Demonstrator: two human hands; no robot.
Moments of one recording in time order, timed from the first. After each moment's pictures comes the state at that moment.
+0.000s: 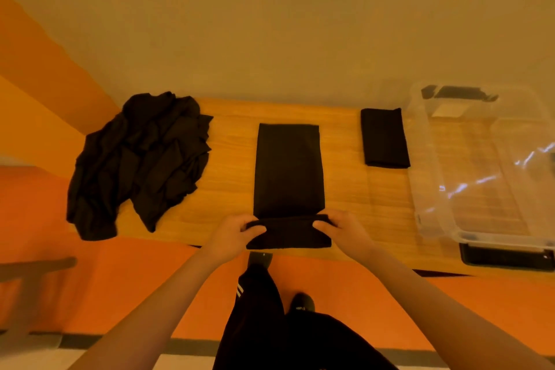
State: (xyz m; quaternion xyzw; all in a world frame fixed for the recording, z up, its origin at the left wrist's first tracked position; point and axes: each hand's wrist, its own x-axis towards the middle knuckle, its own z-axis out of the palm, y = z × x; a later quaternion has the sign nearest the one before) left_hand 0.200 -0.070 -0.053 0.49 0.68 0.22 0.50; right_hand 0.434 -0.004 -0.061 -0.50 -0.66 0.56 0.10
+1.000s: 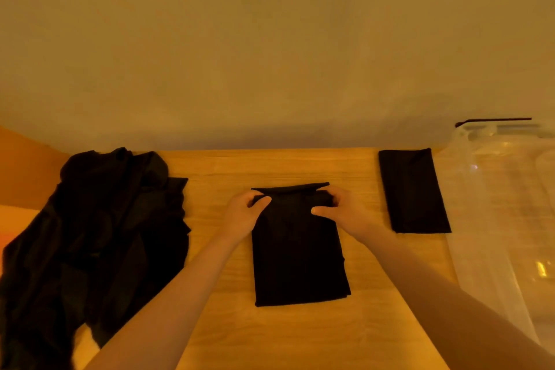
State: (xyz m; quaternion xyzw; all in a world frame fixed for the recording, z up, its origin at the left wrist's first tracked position) left_hand 0.156 0.167 -0.108 0.42 0.72 0.23 0.50; right_hand 0.367 0.206 -0.099 -0.58 -0.49 0.63 0.13
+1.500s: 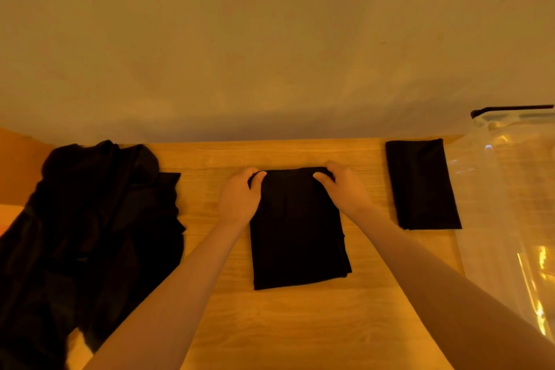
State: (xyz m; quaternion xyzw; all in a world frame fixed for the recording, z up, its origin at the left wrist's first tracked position) left_hand 0.156 0.193 -0.122 0.53 0.75 0.24 0.30; right_hand 0.353 0.236 -0.118 -0.63 -0.65 0.41 0.09
